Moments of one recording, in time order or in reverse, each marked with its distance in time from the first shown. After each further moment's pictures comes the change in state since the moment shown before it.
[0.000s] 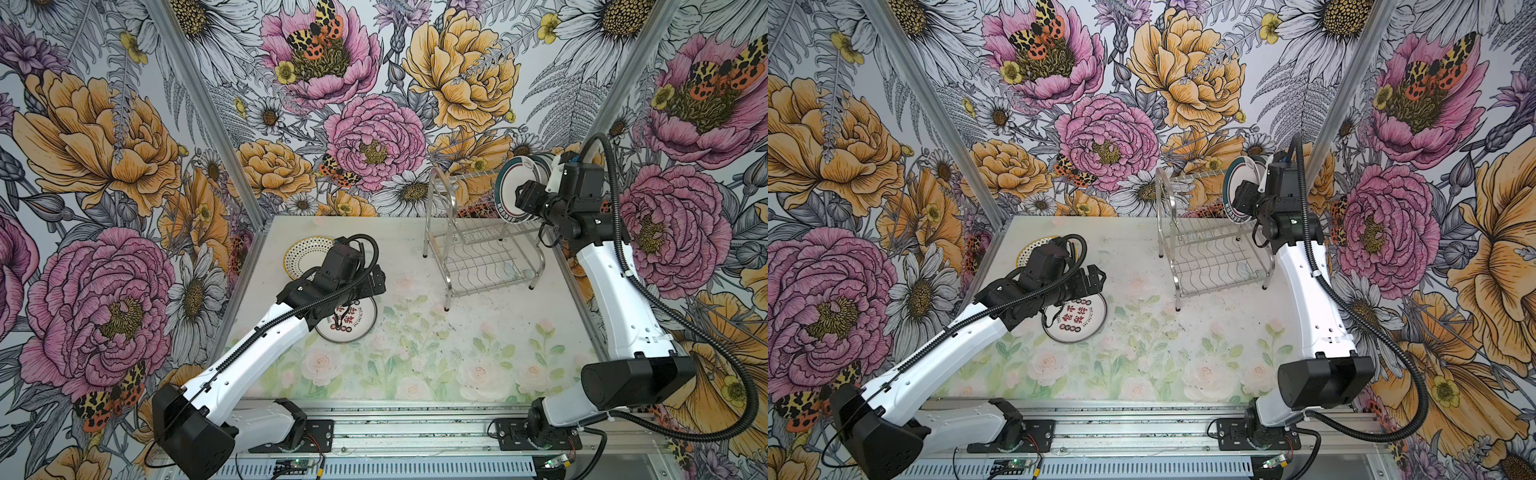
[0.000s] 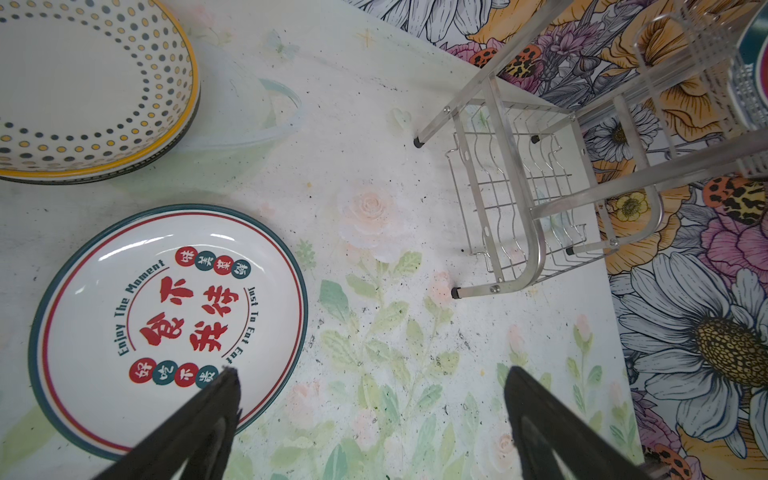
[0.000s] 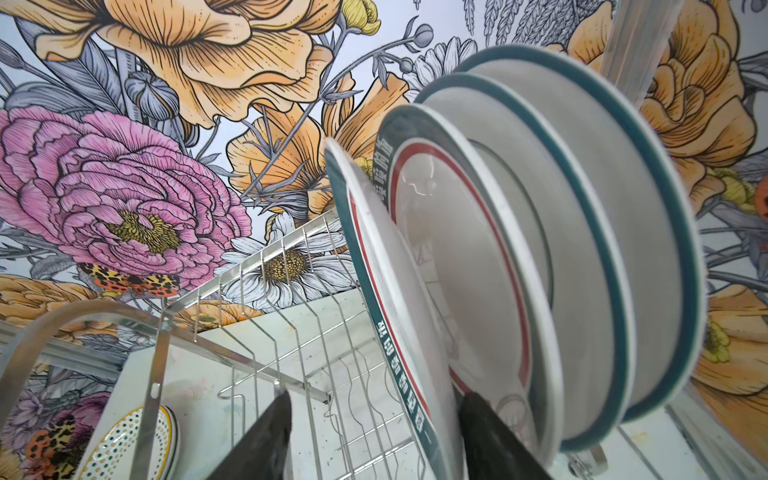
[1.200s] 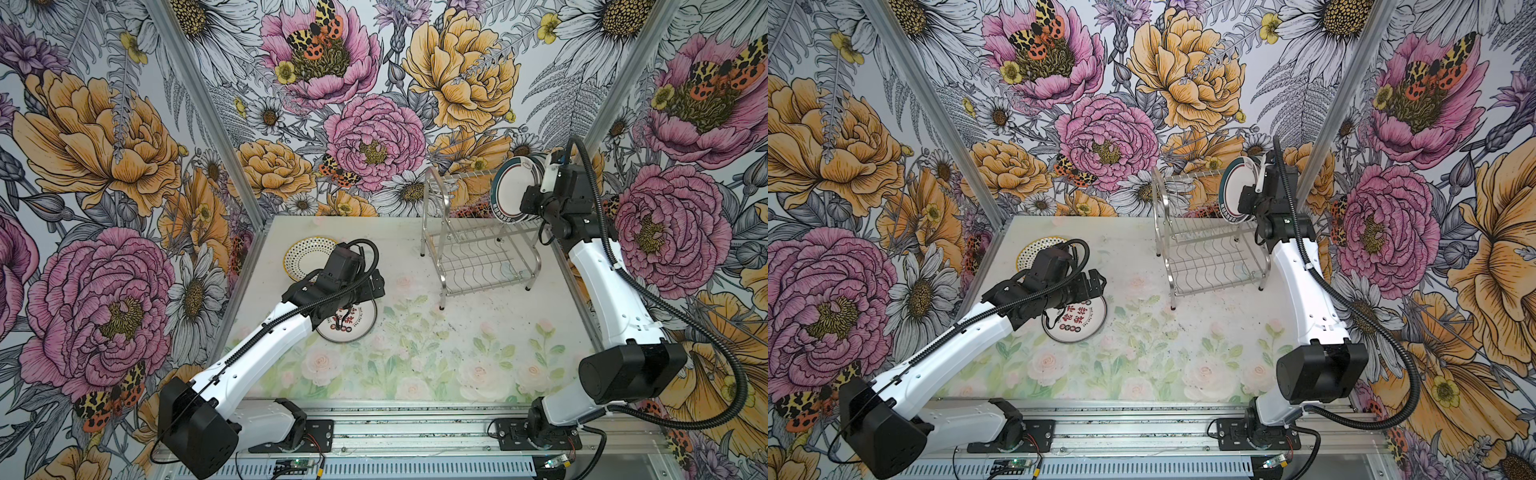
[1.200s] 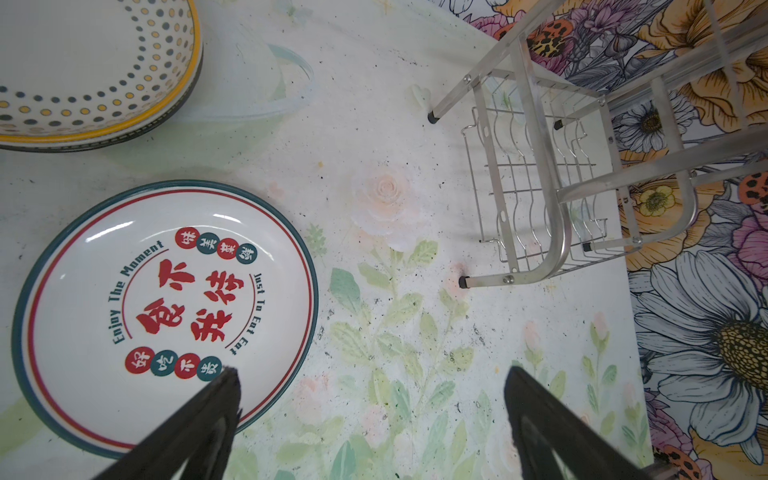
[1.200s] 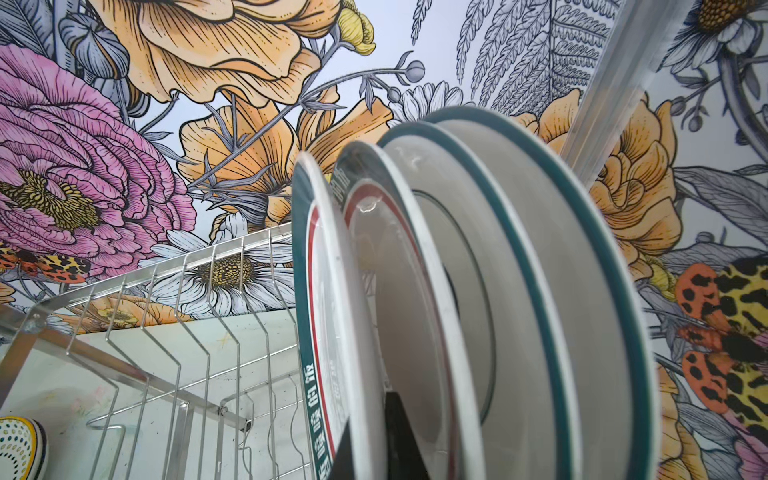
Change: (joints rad) left arm 0.027 0.021 -0.063 0.032 0.032 -0.015; right arm -0.013 0.033 -0.068 0.152 0.066 -0.216
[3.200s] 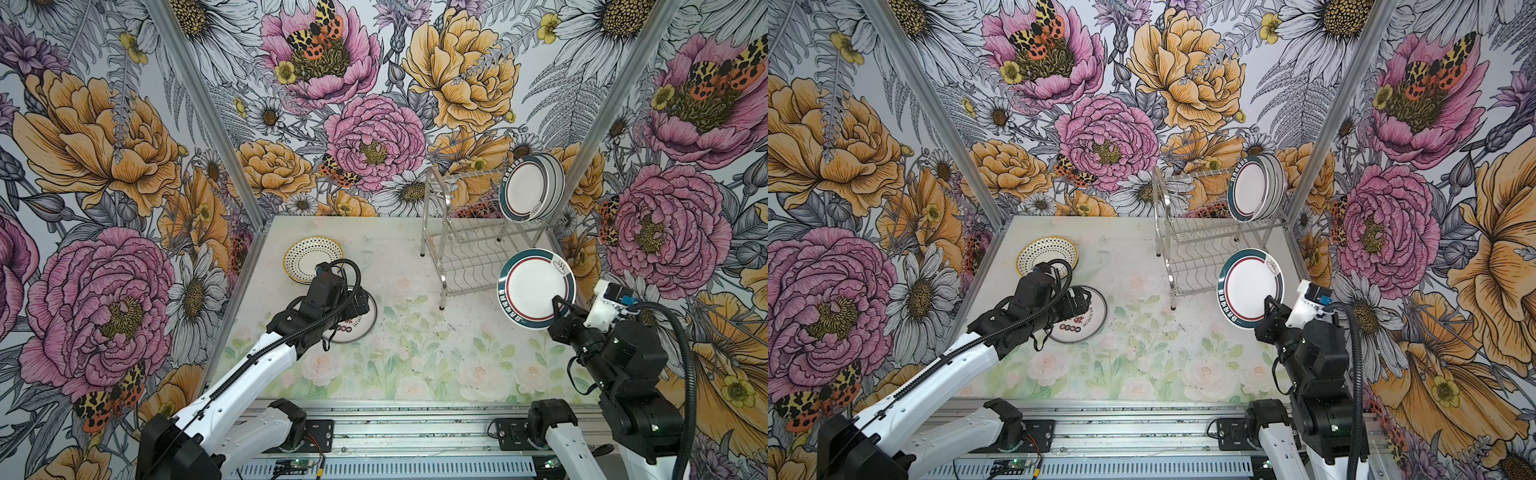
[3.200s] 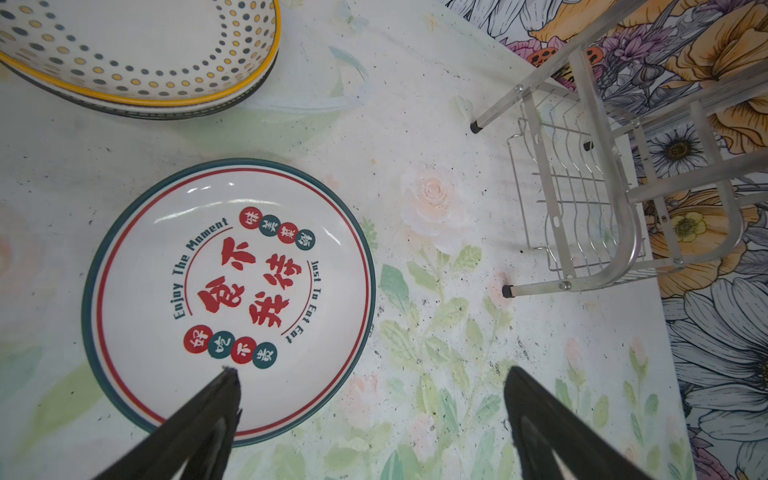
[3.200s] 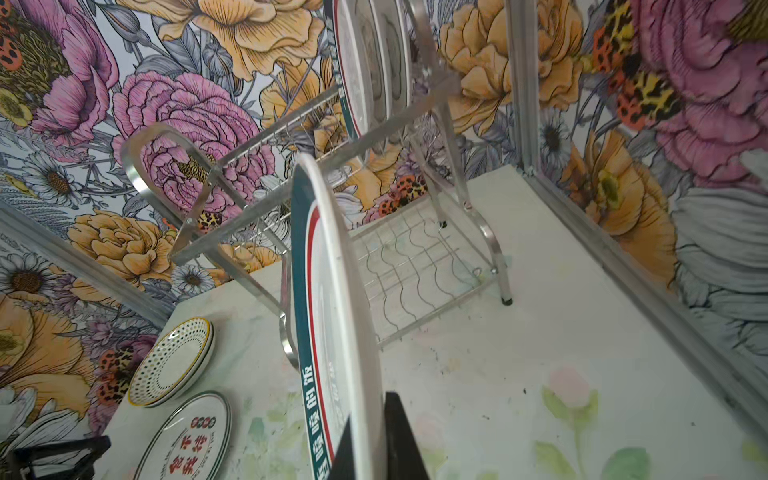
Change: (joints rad) left arm 0.045 -0.204 -0.294 0.148 -0.026 0.007; right arm 0.026 -1.158 -0.855 -0.263 -0.108 0.329
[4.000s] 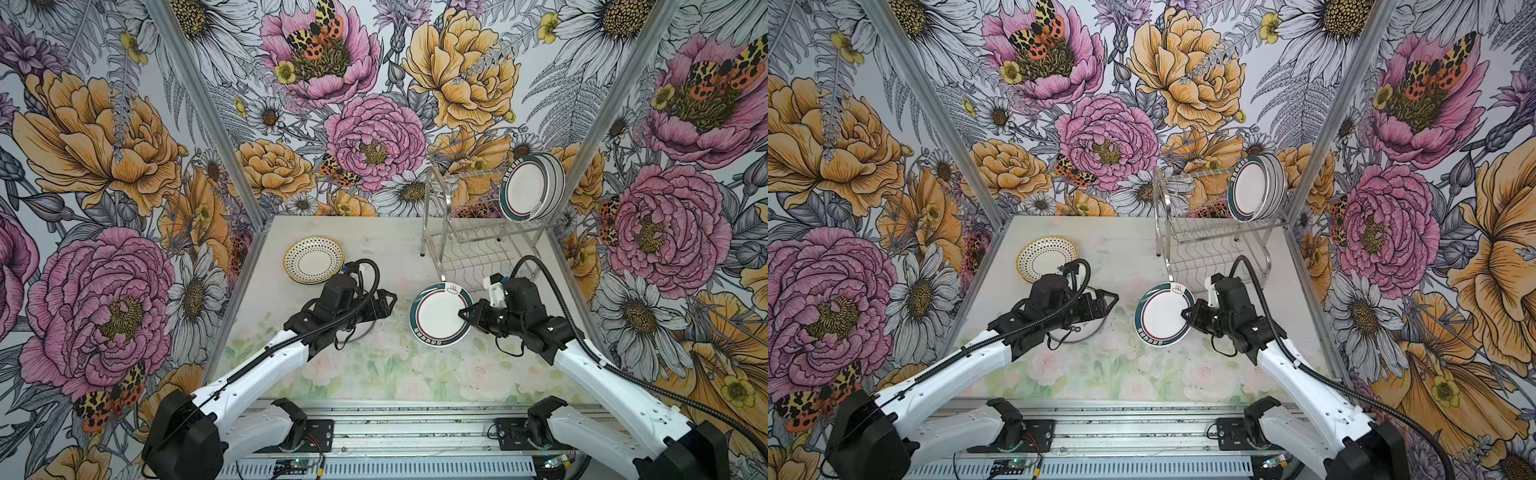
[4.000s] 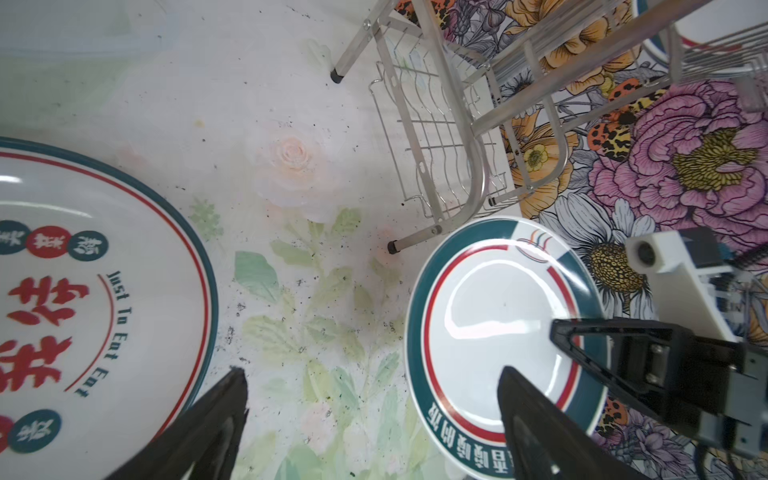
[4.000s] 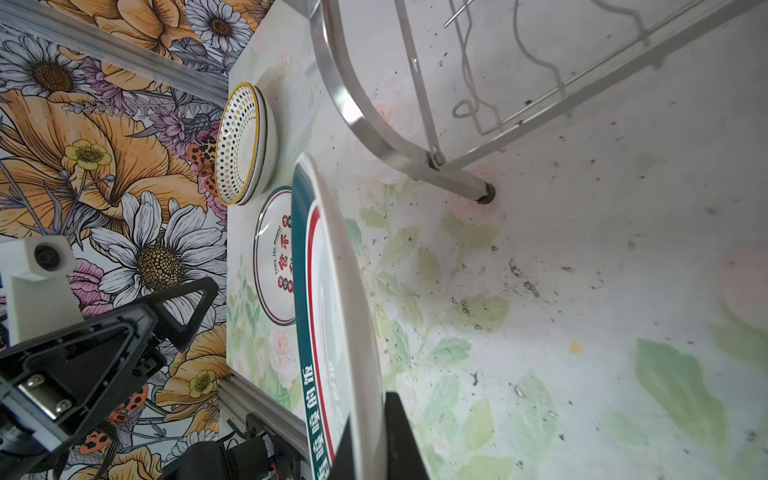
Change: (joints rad) left arm -0.070 0.083 -0.070 0.320 0.274 -0.026; right arm 0.375 0.606 -0.180 0.393 -0.322 0.365
